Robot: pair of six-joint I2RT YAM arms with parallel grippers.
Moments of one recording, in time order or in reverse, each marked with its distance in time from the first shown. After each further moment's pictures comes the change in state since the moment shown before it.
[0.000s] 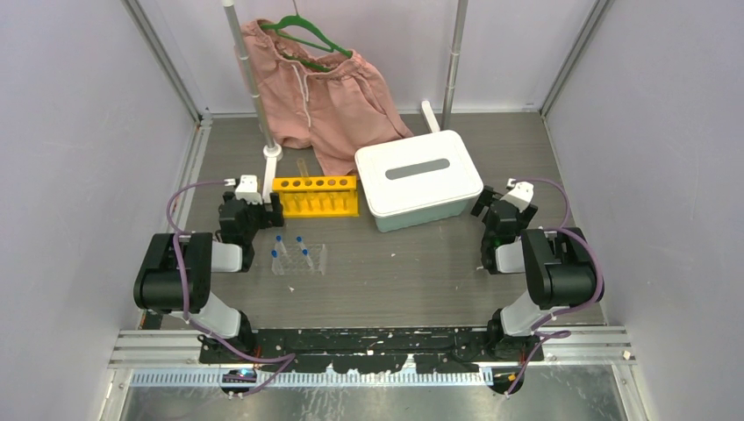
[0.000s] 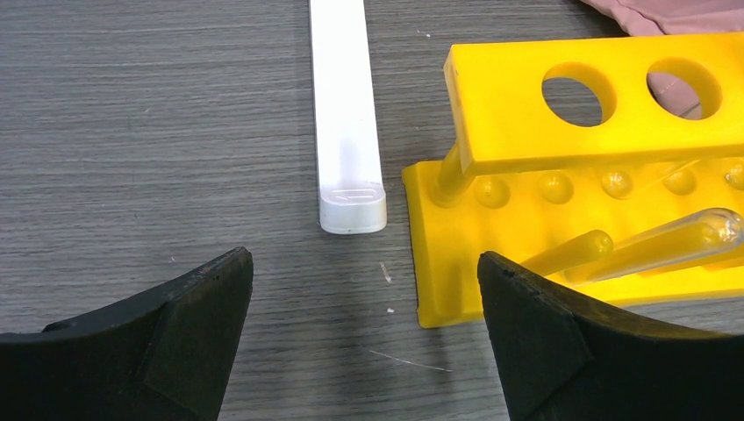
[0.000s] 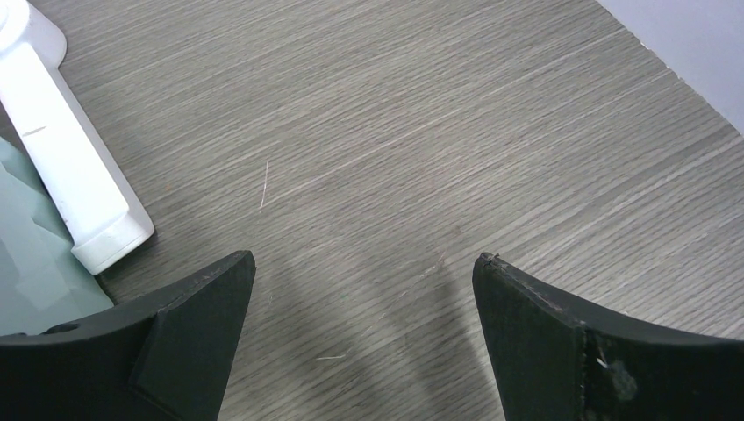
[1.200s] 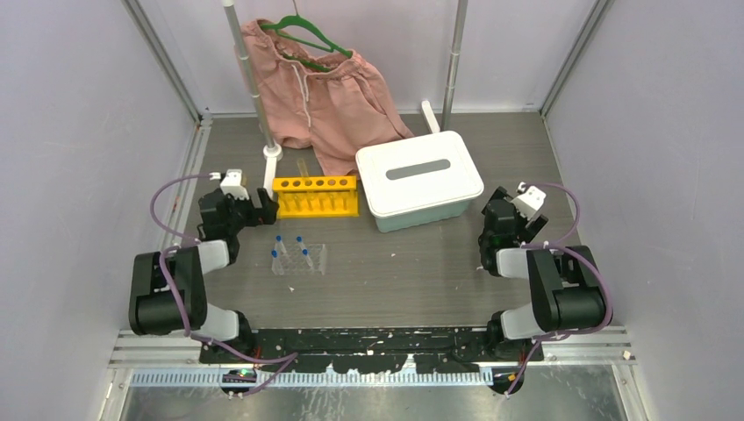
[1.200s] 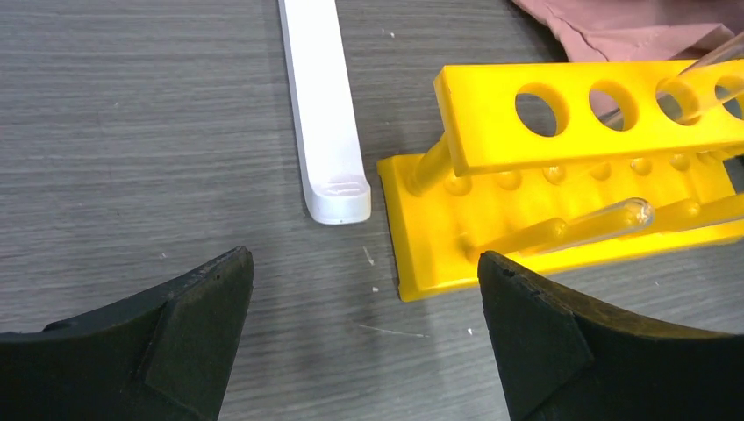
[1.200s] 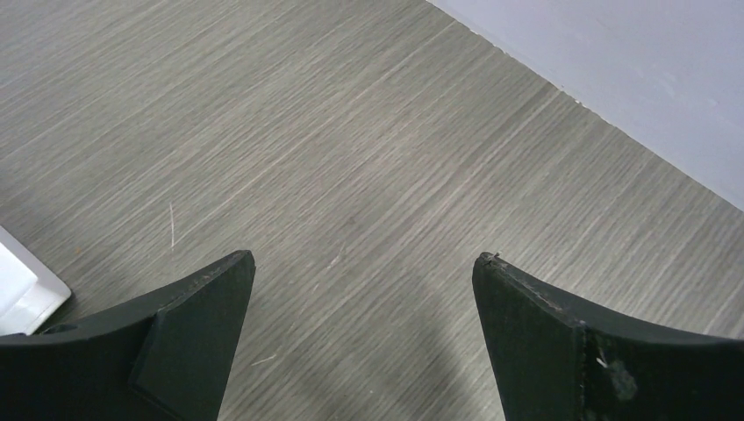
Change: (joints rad) left arm 0.150 -0.134 0.090 -0.332 0.294 -0.050; right arm 0.039 -0.152 0.005 -0.226 0.323 0.124
